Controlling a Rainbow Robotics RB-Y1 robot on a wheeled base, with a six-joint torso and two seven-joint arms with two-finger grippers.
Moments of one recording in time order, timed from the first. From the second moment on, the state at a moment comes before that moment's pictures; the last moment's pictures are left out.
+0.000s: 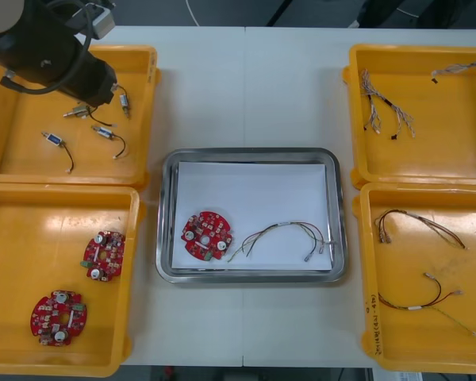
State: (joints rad) right arm -0.91 -0.68 -0.32 -1.54 -0.56 1.92 1.67; left arm -0.90 0.79 -0.23 -1.56 0.91 1.60 -1.53
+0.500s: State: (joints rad) right arm -0.86 -0.68 -0.28 -1.82 -0.84 1.92 1.67; left arm -0.89 0.69 -0.33 -1.78 0.85 1.68 -1.25
